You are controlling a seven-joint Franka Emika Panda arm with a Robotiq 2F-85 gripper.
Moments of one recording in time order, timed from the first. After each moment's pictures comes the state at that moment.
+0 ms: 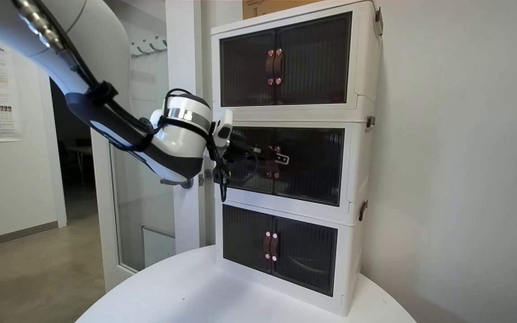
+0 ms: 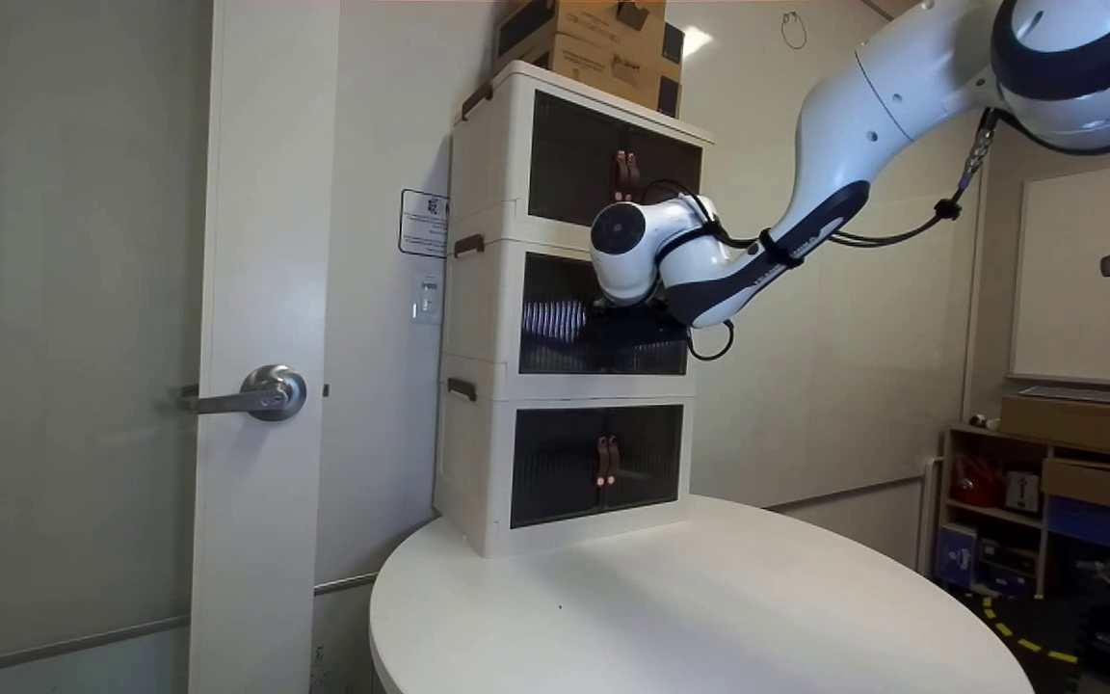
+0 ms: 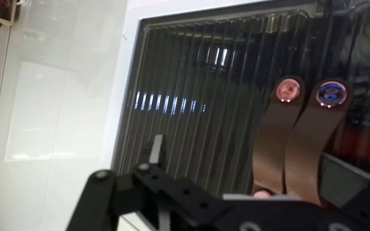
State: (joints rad) arm 0.05 0.60 0.04 -1.41 -1.62 2.27 1.74
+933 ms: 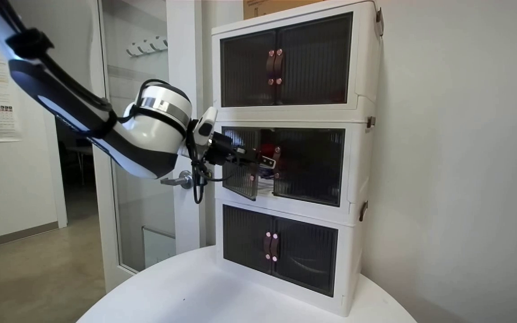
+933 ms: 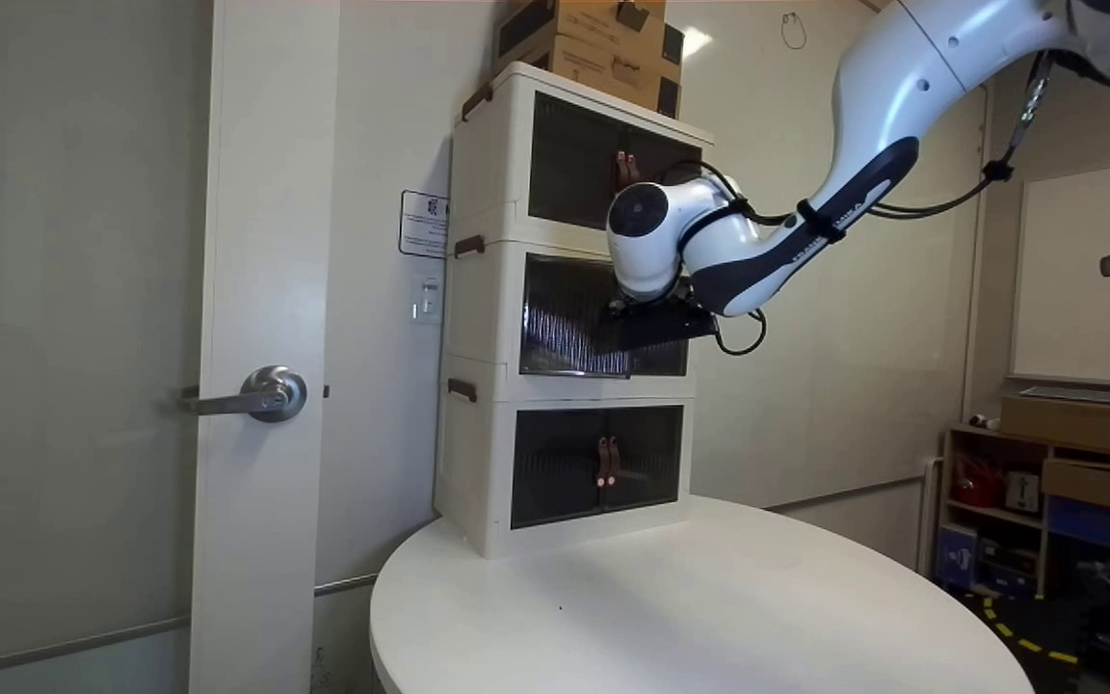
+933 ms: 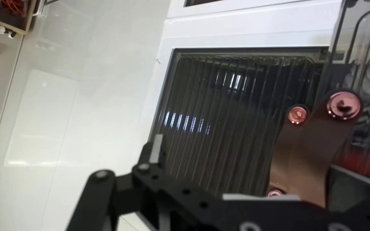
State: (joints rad) arm 0.07 0.42 0.05 -1.66 -1.58 2.25 1.72
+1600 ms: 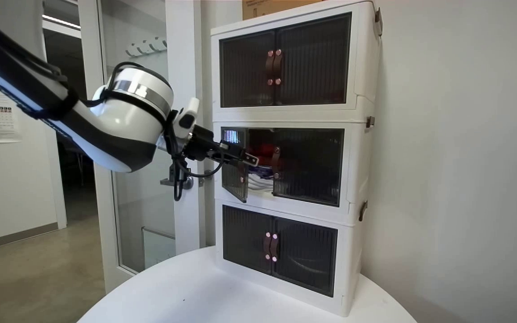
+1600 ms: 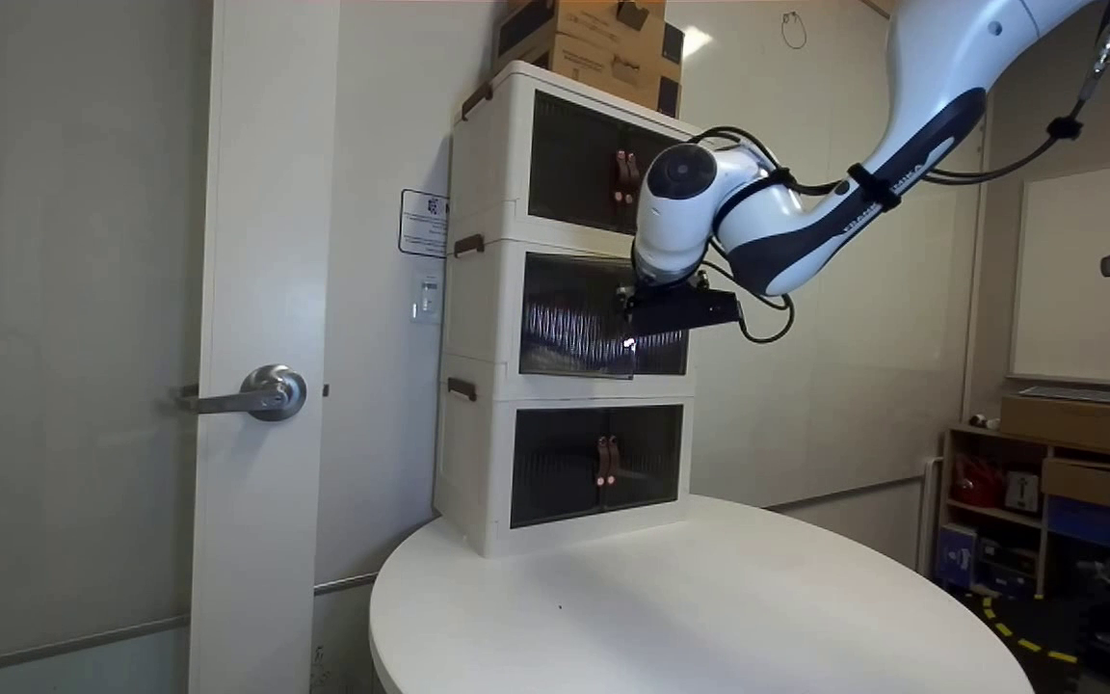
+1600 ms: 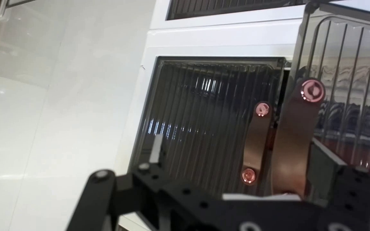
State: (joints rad) arm 0.06 0.26 0.06 -1.85 -1.58 2.39 1.72
